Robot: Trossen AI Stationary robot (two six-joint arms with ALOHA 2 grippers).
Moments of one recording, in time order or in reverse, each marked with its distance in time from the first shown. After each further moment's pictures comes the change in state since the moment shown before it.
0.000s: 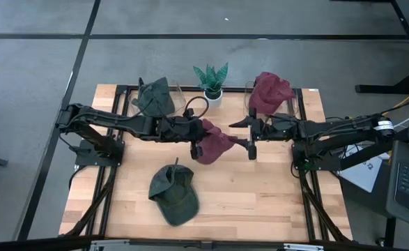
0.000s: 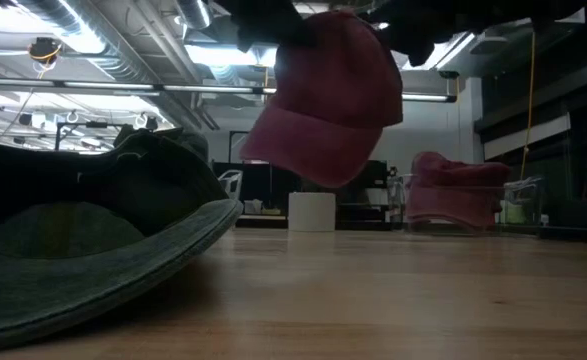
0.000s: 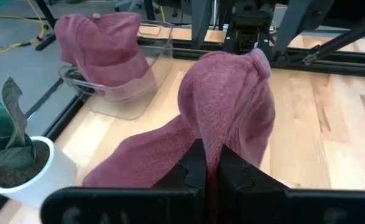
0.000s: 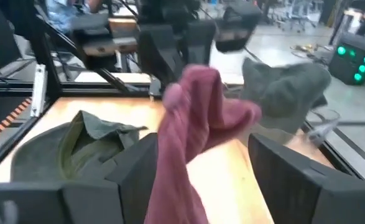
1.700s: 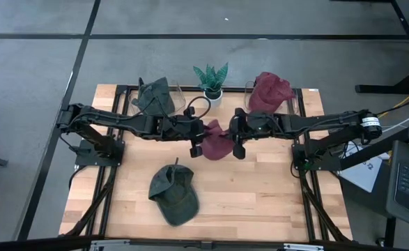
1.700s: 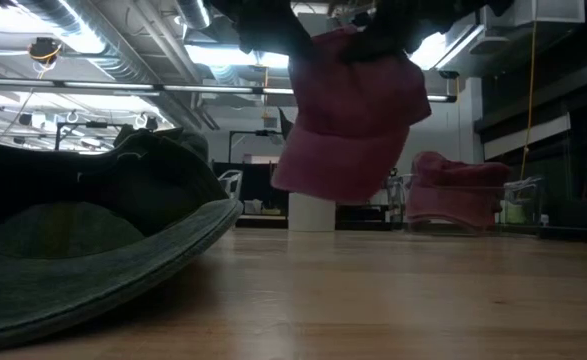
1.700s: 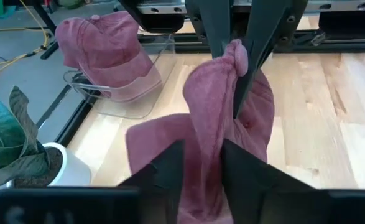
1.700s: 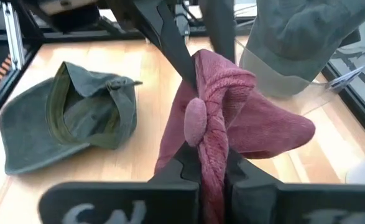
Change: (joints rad) left arm 0.018 0.010 0.000 -0.016 -0.006 0.108; right arm -0.016 0.238 0.279 -0.351 -0.021 0.065
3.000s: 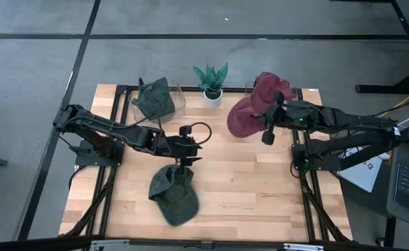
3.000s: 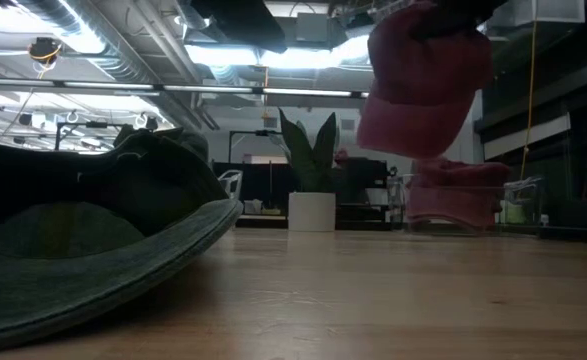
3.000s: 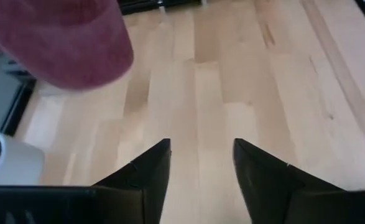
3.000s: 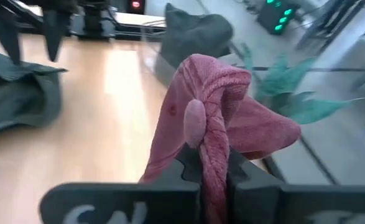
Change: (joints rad) left arm -0.178 -0.028 0.000 -0.215 0.024 0.003; right arm -0.041 -0.410 -0.001 -0.372 0.268 -0.154
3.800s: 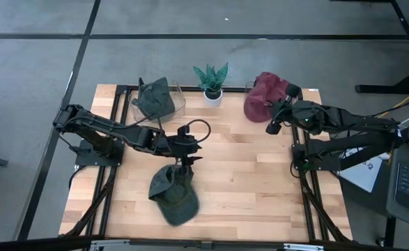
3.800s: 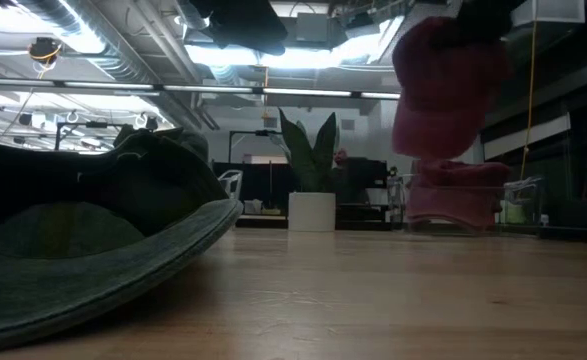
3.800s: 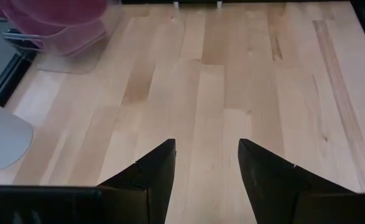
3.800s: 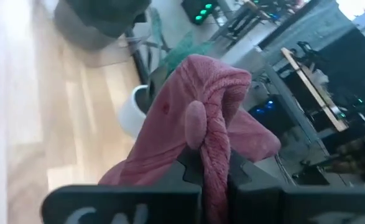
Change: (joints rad) left arm 0.002 0.001 0.000 0.000 0.002 -0.172; right arm 0.000 -0.055 0.000 -0.081 0.357 -0.292
